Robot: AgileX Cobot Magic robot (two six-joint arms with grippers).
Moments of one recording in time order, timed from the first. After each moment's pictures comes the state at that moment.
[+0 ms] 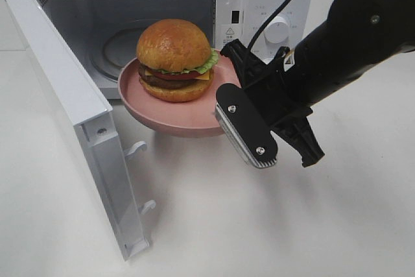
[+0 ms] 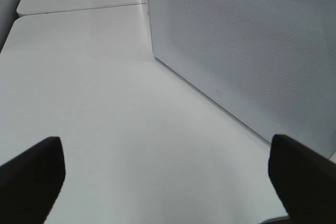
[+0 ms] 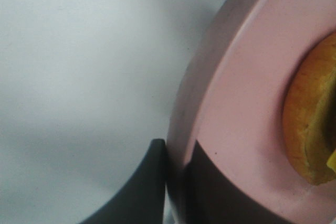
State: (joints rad) left arm -0.07 -0.01 -0.50 -0.07 1.05 0.11; right arm 0.62 1.62 -0.93 0.12 0.35 -1.78
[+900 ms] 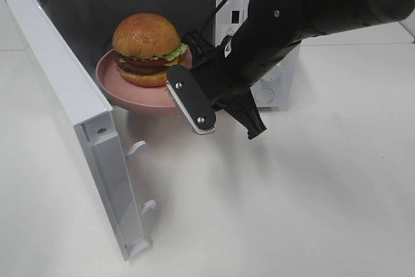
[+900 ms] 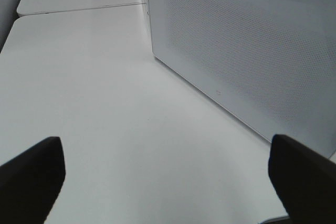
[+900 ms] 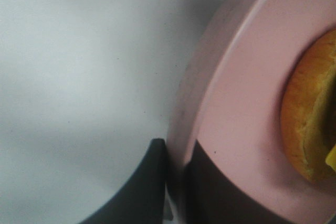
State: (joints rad) left arm -0.07 -0.01 -0.50 -0.07 1.05 0.11; right arm 0.64 1.90 -1.24 0.05 0.35 -1.69
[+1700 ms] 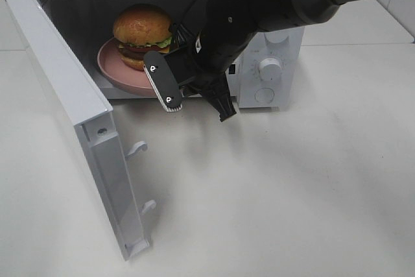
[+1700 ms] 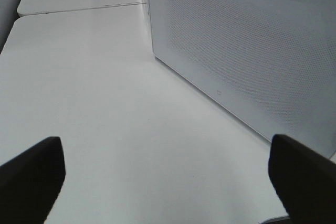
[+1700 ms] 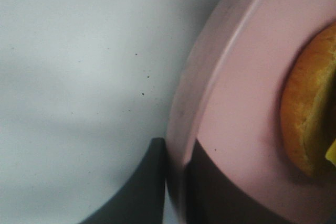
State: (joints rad) left arm -0.07 -0.01 -0.50 -0.07 1.05 0.11; right arm 0.65 2.12 -1.52 -0.21 0.40 -1.36
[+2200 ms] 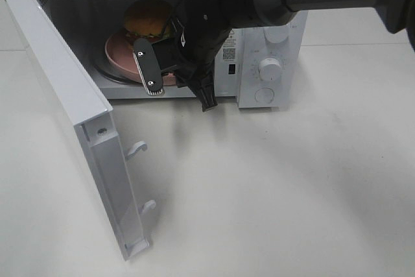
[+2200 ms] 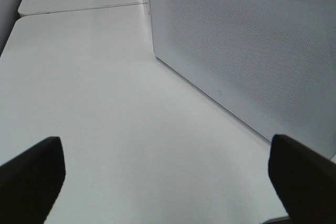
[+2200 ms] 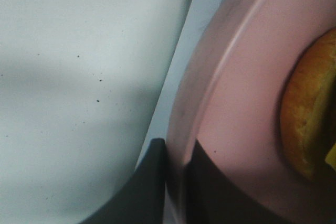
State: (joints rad) left arm -0.07 -0.01 -0.50 -0.07 1.05 0.11; right arm 0.65 2.27 -1.75 -0.26 0.49 -1.21
